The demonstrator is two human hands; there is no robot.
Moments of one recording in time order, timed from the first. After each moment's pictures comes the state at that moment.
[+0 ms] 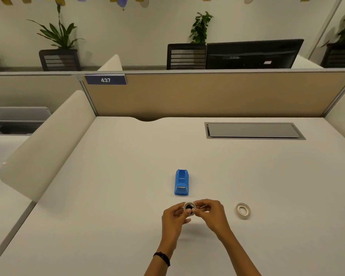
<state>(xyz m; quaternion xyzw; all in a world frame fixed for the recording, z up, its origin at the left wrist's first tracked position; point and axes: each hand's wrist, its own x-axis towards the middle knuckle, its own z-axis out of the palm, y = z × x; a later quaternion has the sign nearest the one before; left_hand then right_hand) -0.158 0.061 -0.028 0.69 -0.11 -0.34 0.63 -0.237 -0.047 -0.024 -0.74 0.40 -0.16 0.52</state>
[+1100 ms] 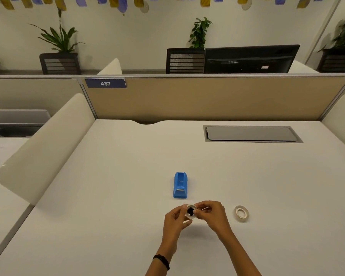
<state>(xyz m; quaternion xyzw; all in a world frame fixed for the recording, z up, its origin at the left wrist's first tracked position) -0.162 0.055 -0.032 0.68 -0.09 -0.37 0.63 -0.240 -0.054 -0.019 -0.72 0.43 -0.14 0.52</state>
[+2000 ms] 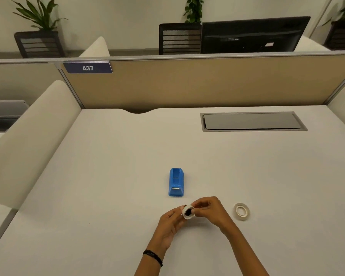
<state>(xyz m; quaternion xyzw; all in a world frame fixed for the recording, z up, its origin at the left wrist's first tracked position) -0.135 0.044 -0.047 0.57 0.02 -0.53 0.63 -0.234 -0.092 -0.040 -0.70 0.37 -0.03 0.61</state>
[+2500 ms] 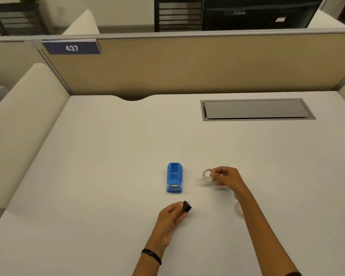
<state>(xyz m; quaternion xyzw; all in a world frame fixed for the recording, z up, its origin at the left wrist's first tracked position) -0.125 0.032 -0.076 0.57 0.08 -0.54 0.61 -0.219 -0.194 -0.053 -0.61 0.47 -0.10 0.63</state>
